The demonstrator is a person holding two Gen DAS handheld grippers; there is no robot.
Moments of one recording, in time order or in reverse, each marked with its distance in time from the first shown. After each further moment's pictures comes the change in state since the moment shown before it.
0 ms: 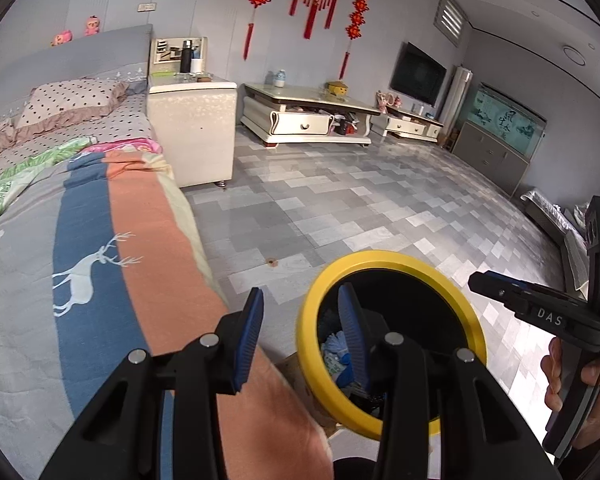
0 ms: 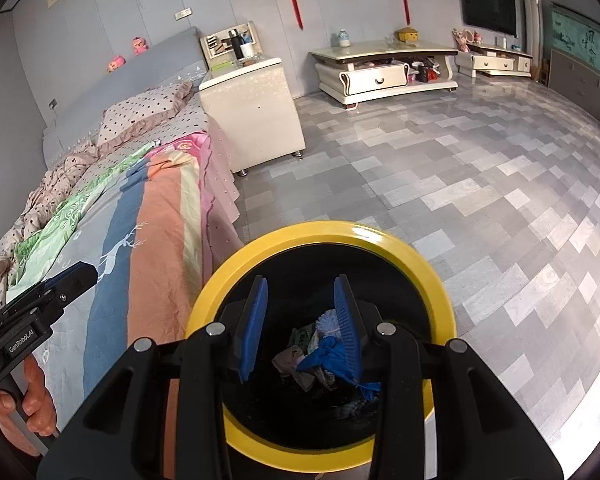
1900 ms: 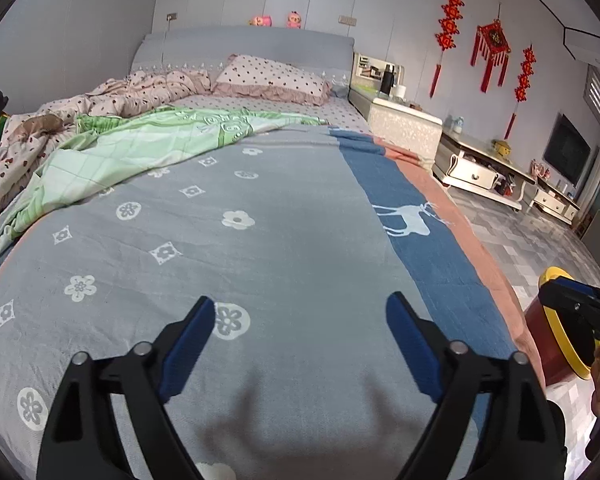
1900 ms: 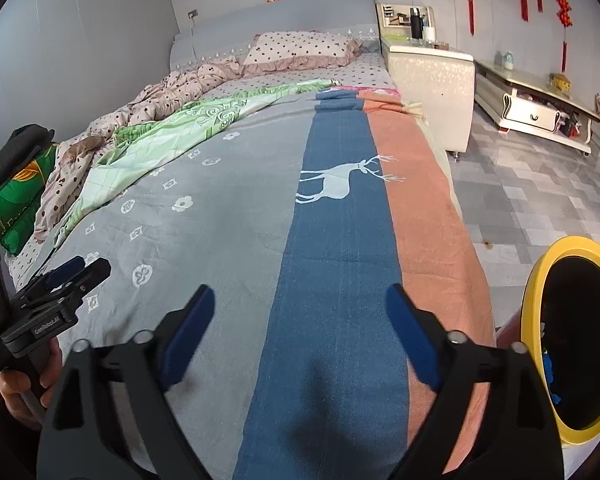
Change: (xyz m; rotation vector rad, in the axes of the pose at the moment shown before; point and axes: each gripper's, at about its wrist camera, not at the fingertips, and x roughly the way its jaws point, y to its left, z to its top) left arm -0.189 0.260 -0.156 -0.340 -0.118 0.496; right arm 0.035 0.325 -0.096 -0.396 0.084 0.331
